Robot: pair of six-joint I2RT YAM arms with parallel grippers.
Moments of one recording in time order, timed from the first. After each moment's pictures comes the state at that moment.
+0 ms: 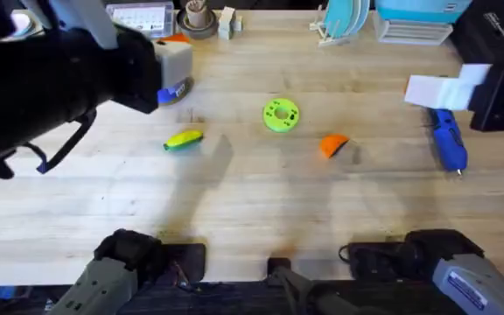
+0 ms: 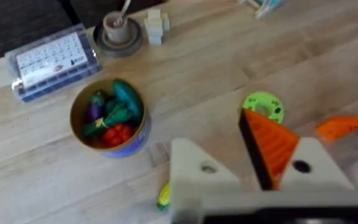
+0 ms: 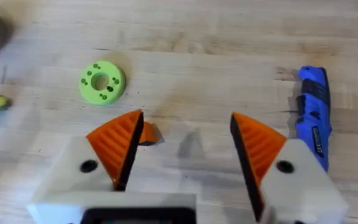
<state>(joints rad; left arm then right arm) -0.26 0.78 1.04 -0.75 0.11 0.05 0.00 0.80 1.08 -1.06 -0.10 0.02</state>
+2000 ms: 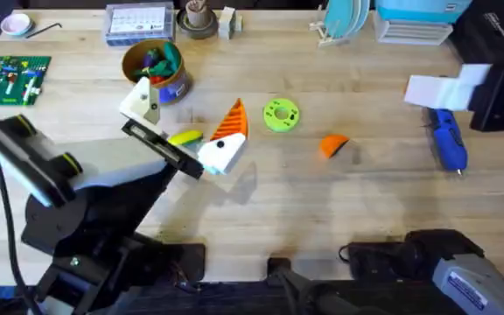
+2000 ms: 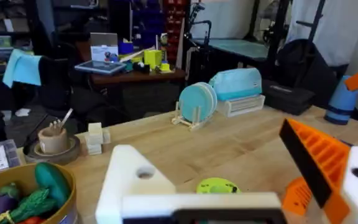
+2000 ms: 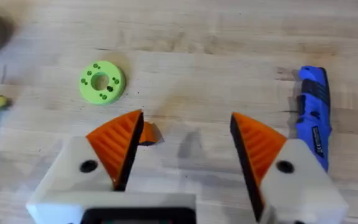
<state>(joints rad) -0.35 0.18 0.09 0.25 0.24 -0.11 0.00 0.80 1.08 -1.06 -0.10 0.02</state>
